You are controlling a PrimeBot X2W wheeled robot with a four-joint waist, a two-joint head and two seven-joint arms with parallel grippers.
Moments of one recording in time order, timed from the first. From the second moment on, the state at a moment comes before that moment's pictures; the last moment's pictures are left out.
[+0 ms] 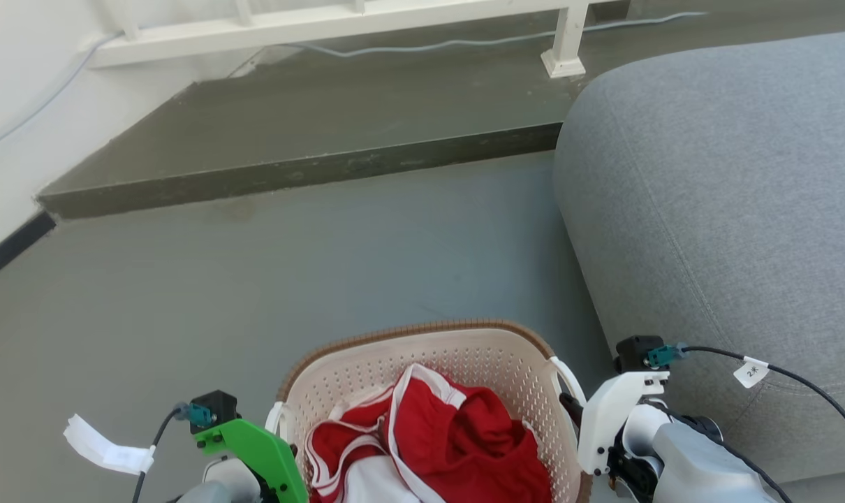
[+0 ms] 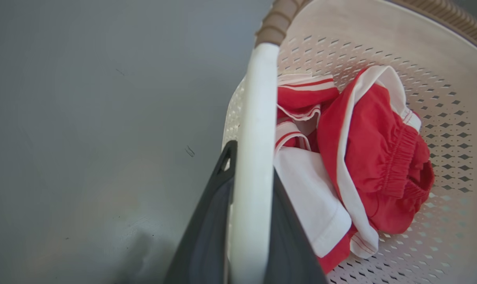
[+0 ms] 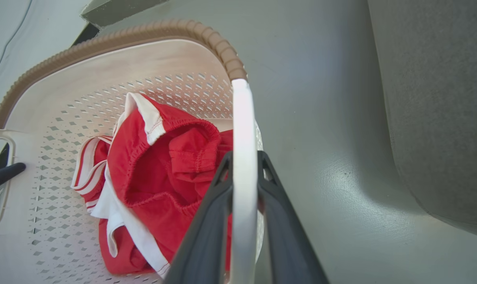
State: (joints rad) left arm -0.46 -0.03 -0.50 1.24 -0.85 -0.13 0.05; right arm -0.46 -0.01 0.57 1.20 0.64 0.15 -0.02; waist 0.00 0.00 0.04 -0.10
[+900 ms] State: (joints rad) left arm -0.43 -0.03 -0.51 1.25 -0.88 -0.13 0.09; right arm -0.44 -0.01 0.58 1.21 0.69 0.15 0.03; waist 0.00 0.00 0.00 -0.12
